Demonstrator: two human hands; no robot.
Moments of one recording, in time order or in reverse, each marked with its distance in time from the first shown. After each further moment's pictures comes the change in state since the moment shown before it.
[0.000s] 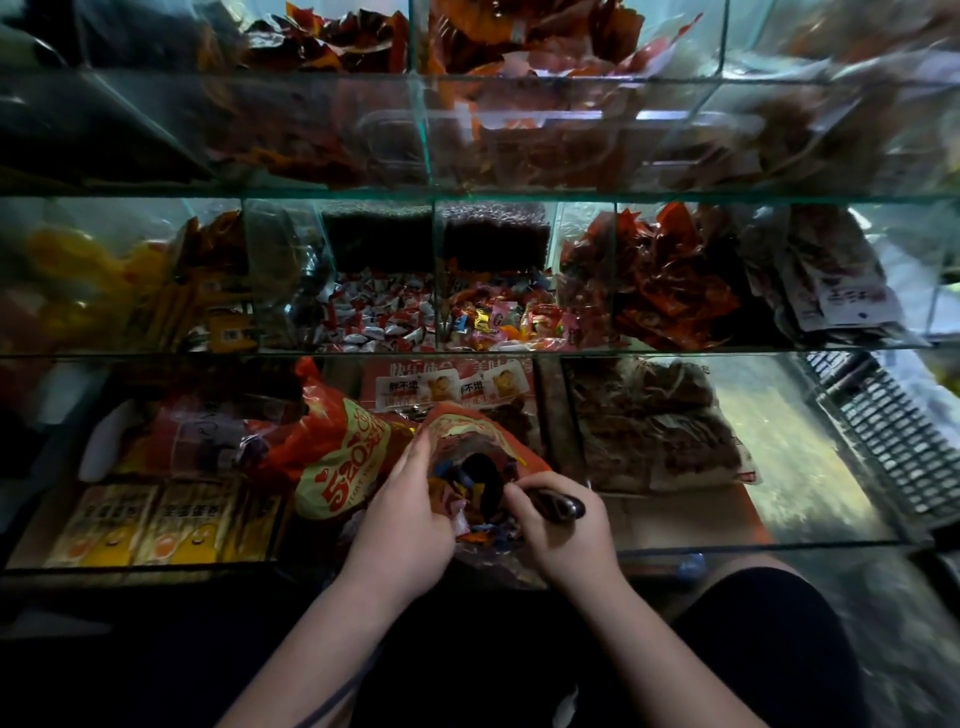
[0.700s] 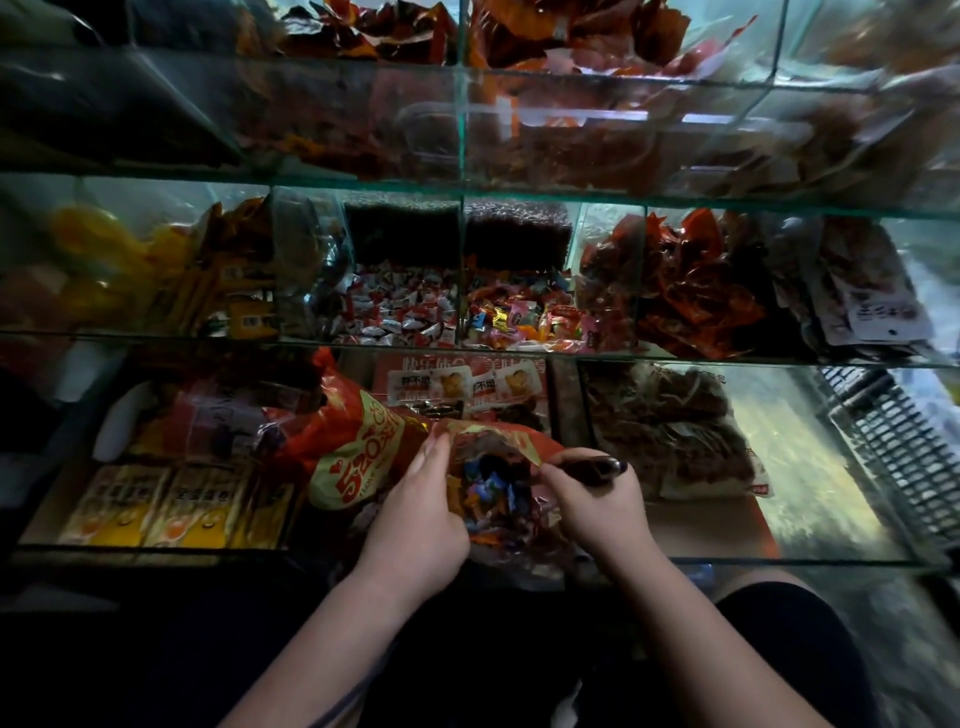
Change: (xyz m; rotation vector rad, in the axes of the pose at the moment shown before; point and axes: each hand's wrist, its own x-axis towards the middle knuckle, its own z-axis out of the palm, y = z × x) left_hand 0.006 -0.012 0.004 0.095 -0.006 0.011; right_hand 0.030 -0.011 -0.014 0.095 0.009 0.213
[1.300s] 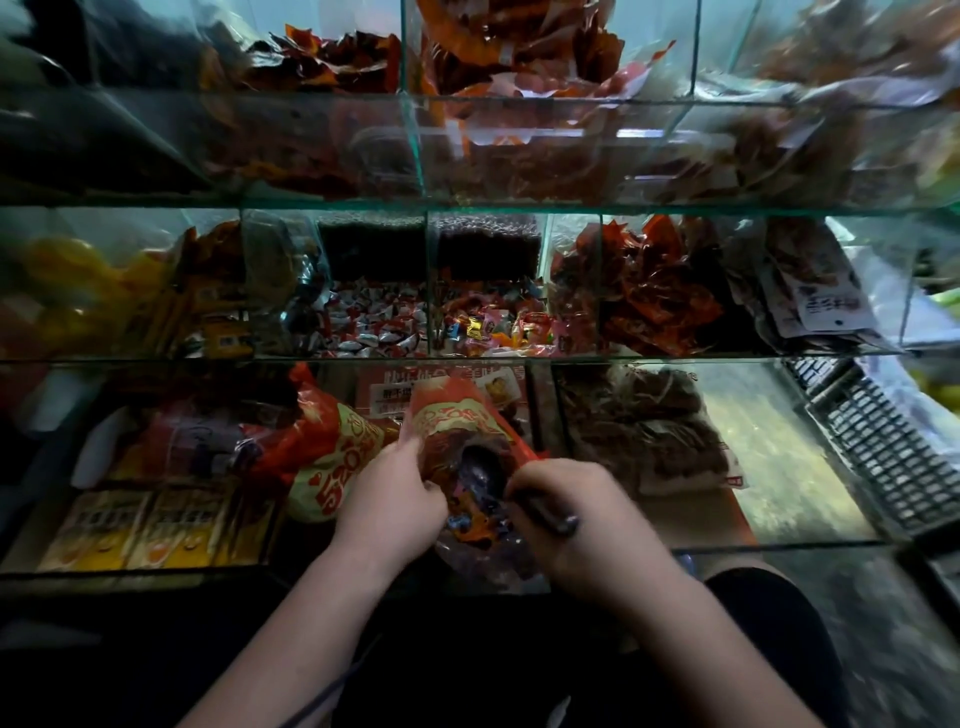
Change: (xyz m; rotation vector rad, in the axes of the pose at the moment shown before) left_hand 0.013 0.014 -0.011 0.193 0.157 0.007; right_hand -0.060 -0.060 -0.047 -0.533 -0.288 -0.583
